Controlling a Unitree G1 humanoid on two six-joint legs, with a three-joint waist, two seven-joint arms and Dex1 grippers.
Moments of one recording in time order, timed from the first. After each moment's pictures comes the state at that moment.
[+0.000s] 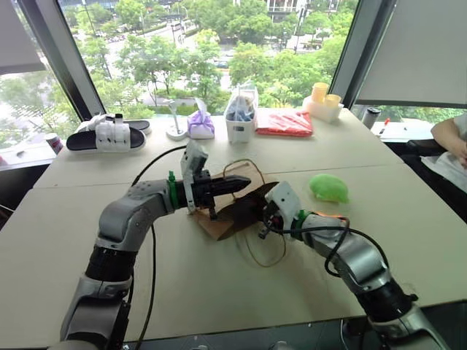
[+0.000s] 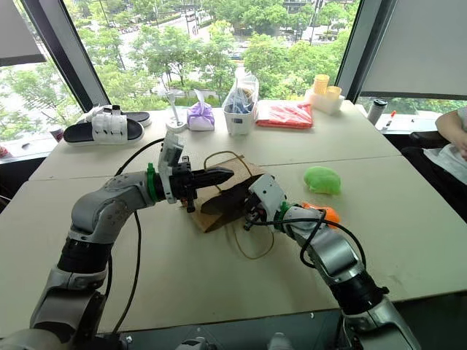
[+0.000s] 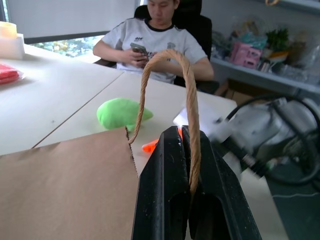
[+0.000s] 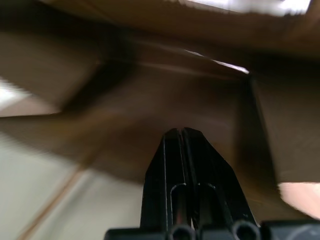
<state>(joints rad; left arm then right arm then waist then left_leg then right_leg) -0.75 0.38 0.03 -0.08 -0.71 0.78 -0.89 -0.52 -0.43 0.30 -0.11 0.21 0.62 0.46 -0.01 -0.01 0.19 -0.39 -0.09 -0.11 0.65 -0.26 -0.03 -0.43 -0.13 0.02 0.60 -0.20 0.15</state>
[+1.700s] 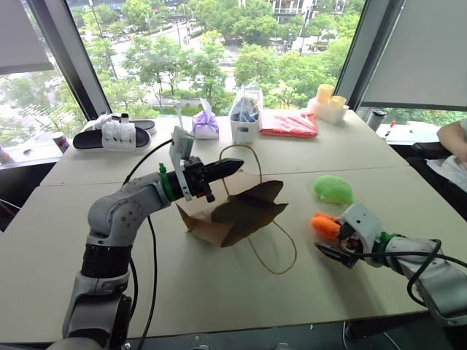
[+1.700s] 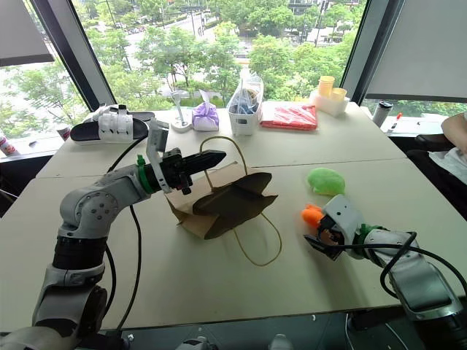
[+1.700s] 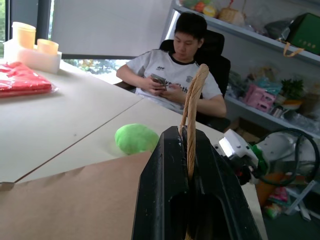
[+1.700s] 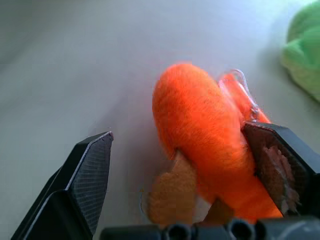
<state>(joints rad) -0.74 0.39 0.09 -0.09 -0.81 0.82 -0.76 -0.16 -0.82 -0.05 -0.24 0.15 0.62 0.64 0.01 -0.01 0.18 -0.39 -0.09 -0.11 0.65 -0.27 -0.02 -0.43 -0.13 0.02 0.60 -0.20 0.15</state>
